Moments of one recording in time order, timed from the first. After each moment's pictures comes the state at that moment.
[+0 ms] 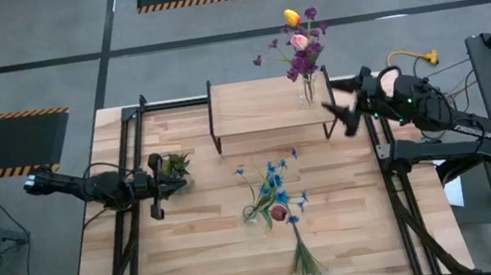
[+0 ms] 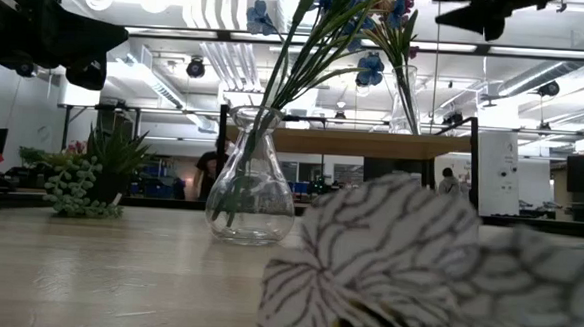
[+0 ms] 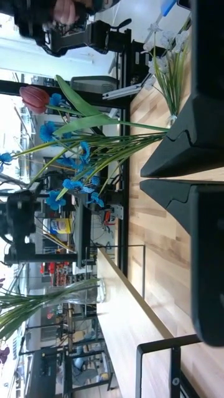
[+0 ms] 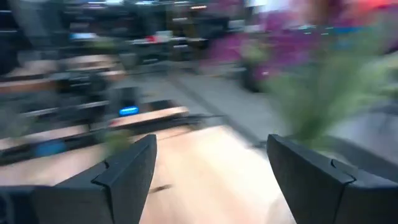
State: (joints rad) left arm -0.28 0.13 0.01 0.19 -0.29 0.00; right arm -0.37 0.61 0.72 -0.16 0.08 0.03
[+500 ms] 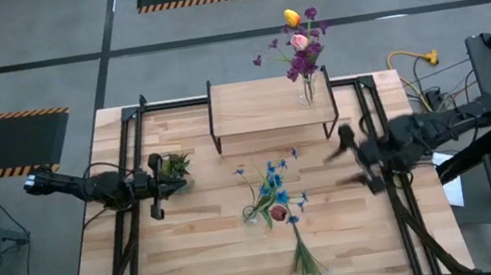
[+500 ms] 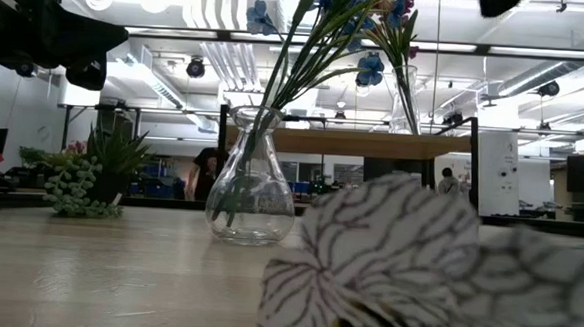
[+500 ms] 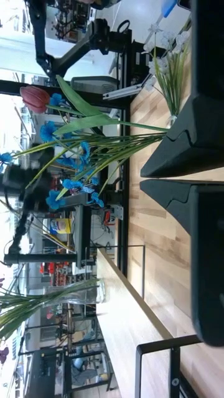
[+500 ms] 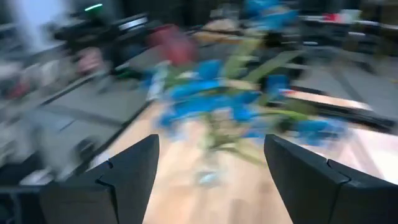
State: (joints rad) left arm -0.28 0.13 0.01 0.19 -0.29 0.00; right arm 0.22 0.62 0.63 -0.18 -0.05 -0.02
